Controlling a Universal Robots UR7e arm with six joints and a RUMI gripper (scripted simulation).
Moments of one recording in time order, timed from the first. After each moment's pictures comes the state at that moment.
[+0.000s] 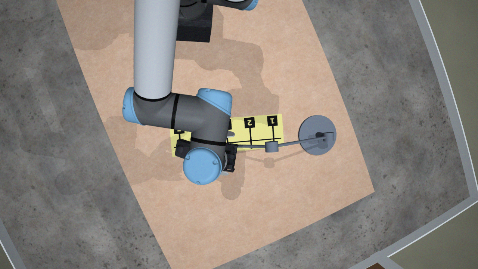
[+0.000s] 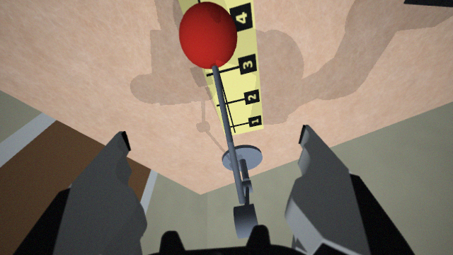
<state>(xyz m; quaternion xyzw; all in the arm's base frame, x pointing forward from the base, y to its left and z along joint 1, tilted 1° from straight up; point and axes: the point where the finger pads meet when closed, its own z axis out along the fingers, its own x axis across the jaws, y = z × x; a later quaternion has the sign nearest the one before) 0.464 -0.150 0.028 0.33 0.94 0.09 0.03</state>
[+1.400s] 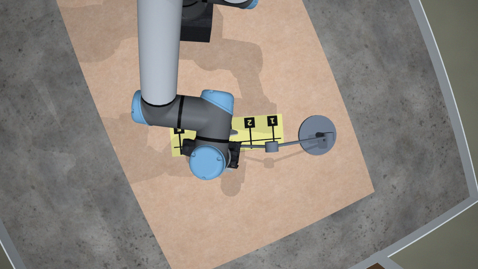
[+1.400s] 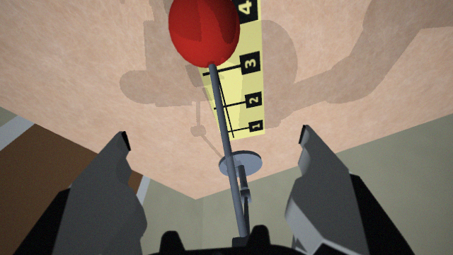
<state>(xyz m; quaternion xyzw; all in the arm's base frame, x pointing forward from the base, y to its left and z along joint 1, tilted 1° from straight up) 0.472 -0.136 -0.016 0.32 0.94 0.10 0.03</state>
